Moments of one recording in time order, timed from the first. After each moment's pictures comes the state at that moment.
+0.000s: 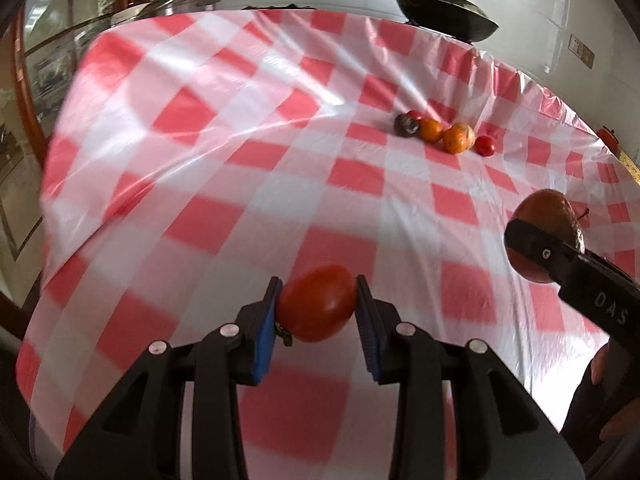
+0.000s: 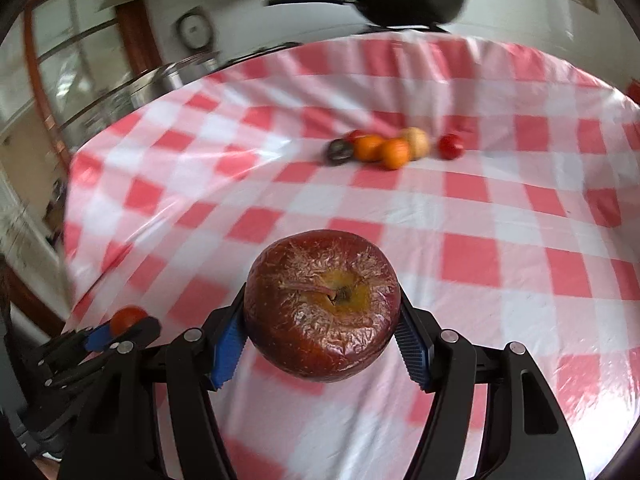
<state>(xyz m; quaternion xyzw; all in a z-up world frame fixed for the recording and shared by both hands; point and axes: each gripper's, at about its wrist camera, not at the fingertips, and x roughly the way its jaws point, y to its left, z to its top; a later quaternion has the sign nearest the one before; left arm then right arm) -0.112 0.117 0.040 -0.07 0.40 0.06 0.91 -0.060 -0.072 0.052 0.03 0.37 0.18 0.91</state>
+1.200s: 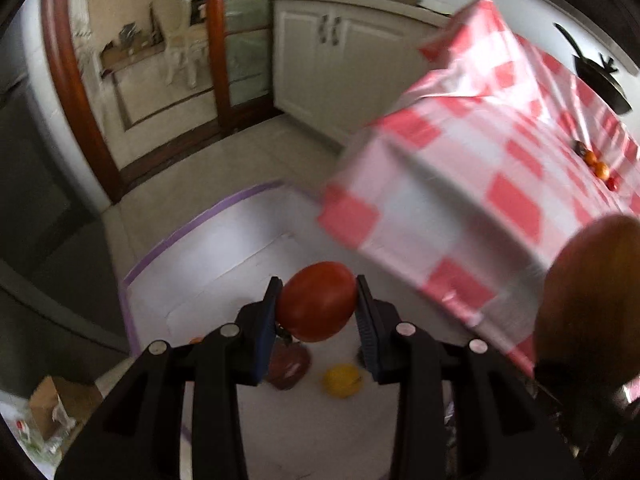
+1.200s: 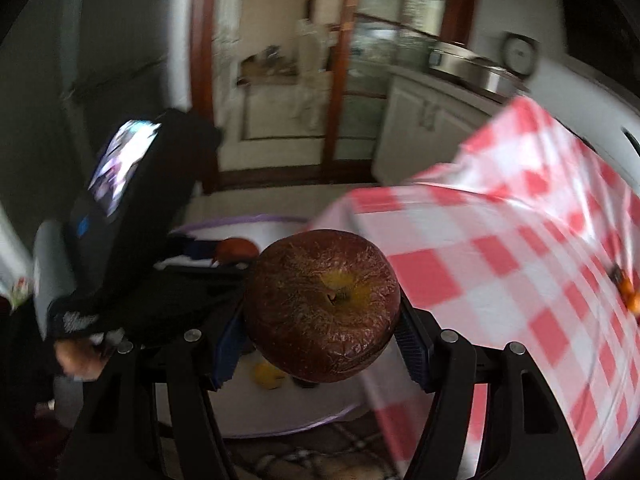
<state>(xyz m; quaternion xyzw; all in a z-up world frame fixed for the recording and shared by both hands) -0.405 0.313 -0.018 -0.19 0.41 0.28 0.84 -0.369 0.172 0.035 -0.25 0.26 0.52 0.77</state>
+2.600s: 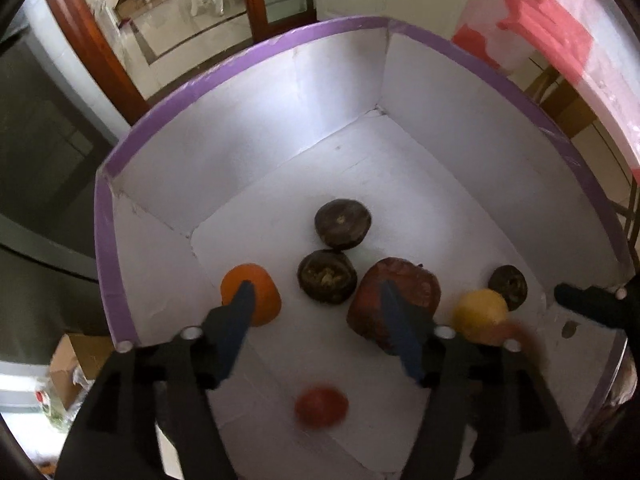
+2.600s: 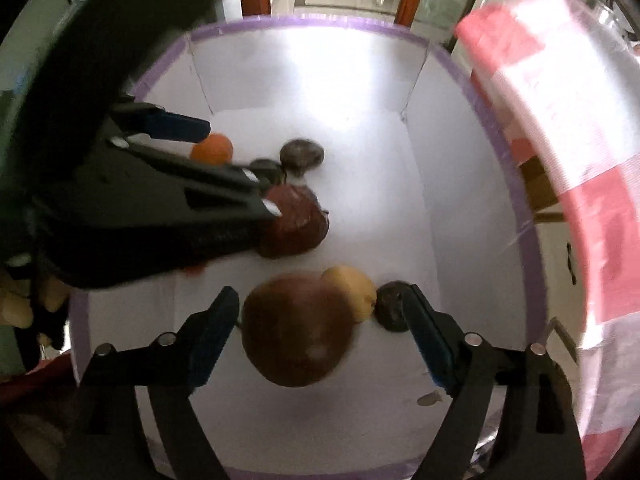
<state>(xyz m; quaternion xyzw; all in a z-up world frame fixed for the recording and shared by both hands) -0.432 0.354 -0.140 -0.20 0.53 0.32 0.76 -0.385 0.273 -0.115 -0.39 0.41 0.52 0.64</state>
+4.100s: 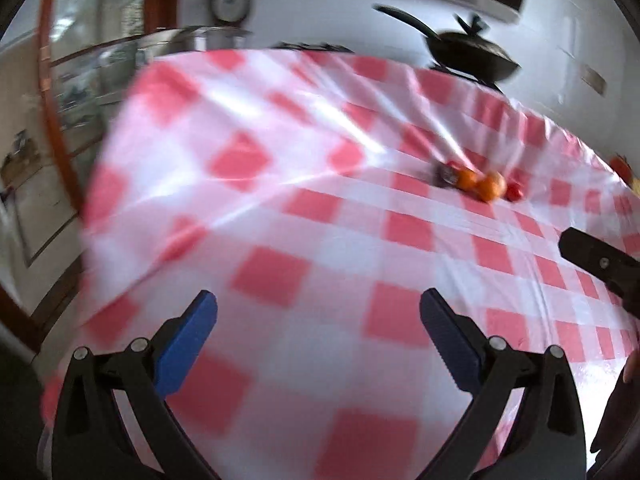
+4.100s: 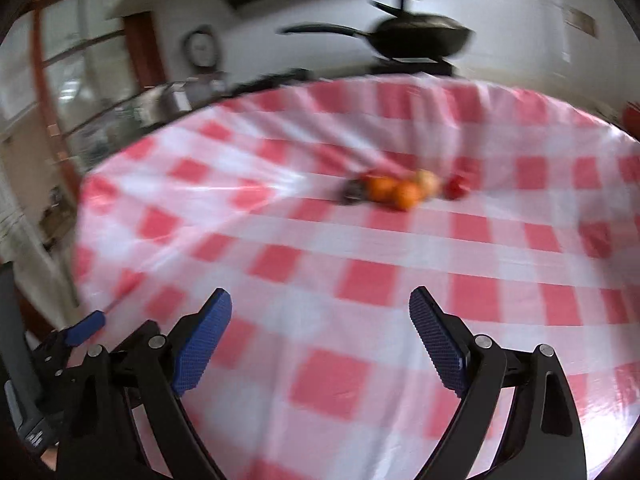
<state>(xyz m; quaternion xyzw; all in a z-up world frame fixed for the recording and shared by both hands) -0.095 0.152 0.057 -0.06 0.34 0.09 0.93 -0.048 -0.072 0.083 0.04 0.34 0.15 0.93</state>
